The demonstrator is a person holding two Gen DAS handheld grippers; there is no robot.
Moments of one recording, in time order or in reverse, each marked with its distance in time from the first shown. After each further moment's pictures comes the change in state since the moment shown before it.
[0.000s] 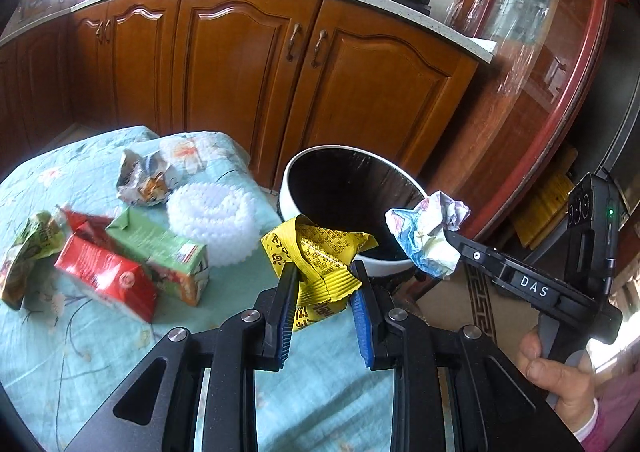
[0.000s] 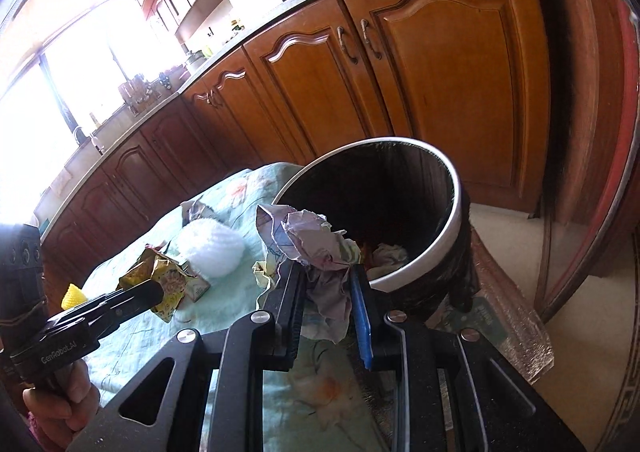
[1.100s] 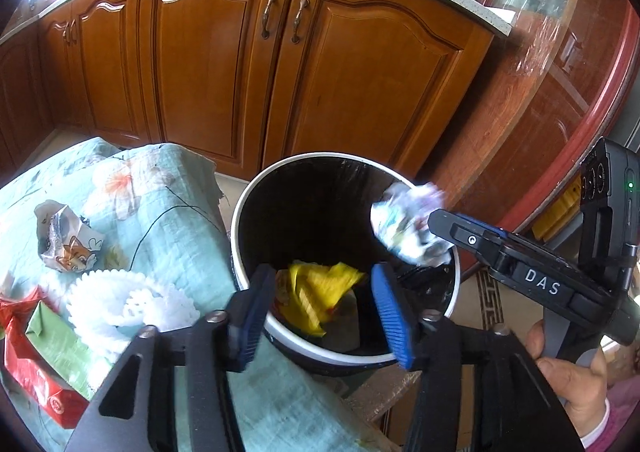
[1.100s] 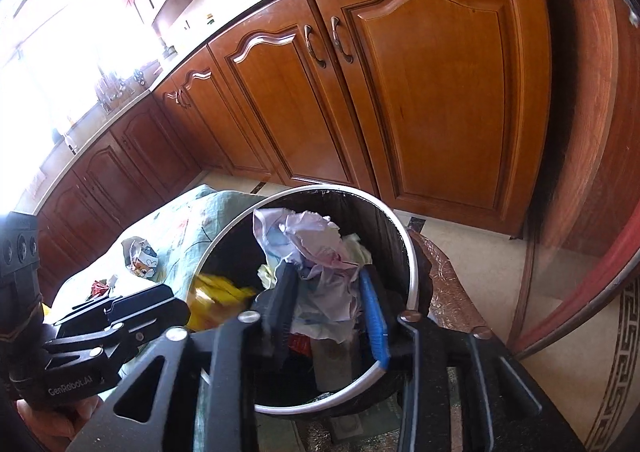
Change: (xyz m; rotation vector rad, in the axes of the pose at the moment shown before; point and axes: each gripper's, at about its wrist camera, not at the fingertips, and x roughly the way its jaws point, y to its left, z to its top) left arm 0.120 -0.024 0.062 0.032 0.094 0.013; right arm 0.051 -0.042 0.058 -0.009 0.029 -0.066
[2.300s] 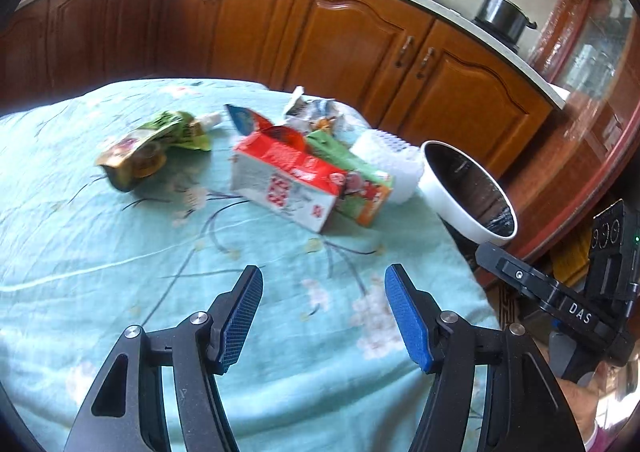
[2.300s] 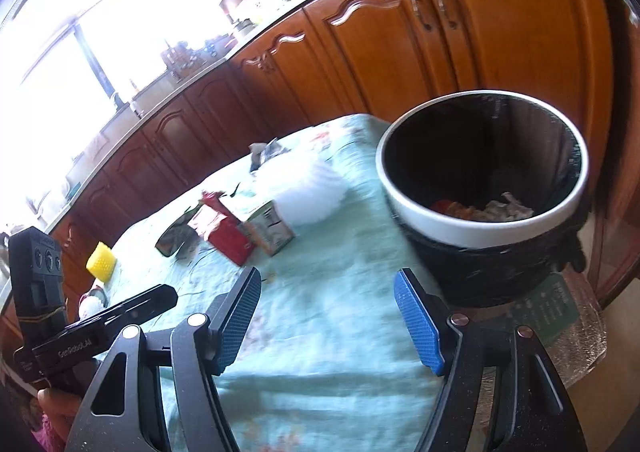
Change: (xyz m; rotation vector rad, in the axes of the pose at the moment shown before) left arm -0.185 0.115 -0.168 -0.286 -0.123 0.141; right arm -0.019 0.127 -0.107 -0.085 0.053 0.221
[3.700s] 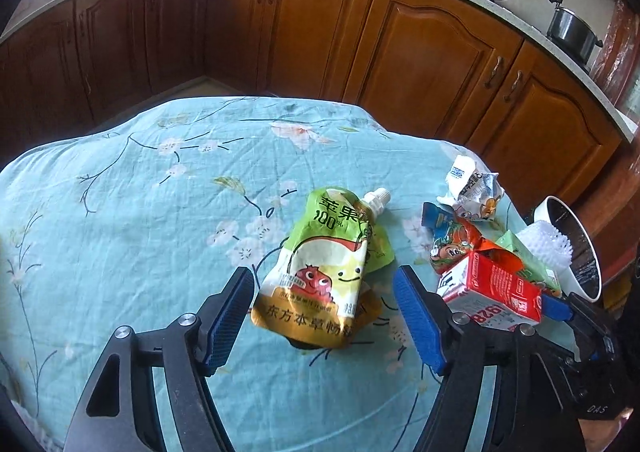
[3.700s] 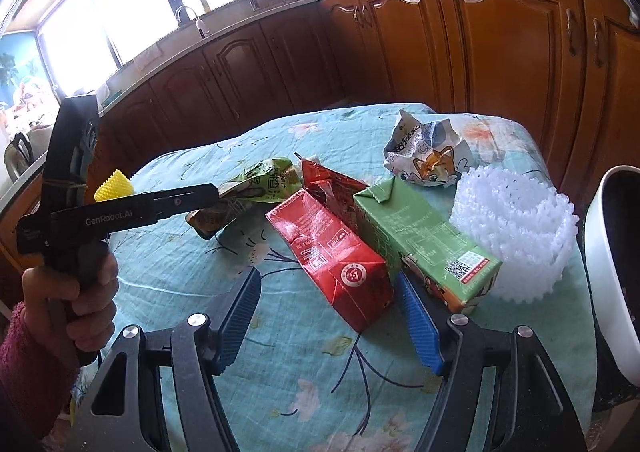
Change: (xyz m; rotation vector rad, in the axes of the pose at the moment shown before) left arm 0.052 0.116 0.108 -0.001 0.038 0.174; right arm 0.116 0.110 0.025 -0.303 0.141 0.116
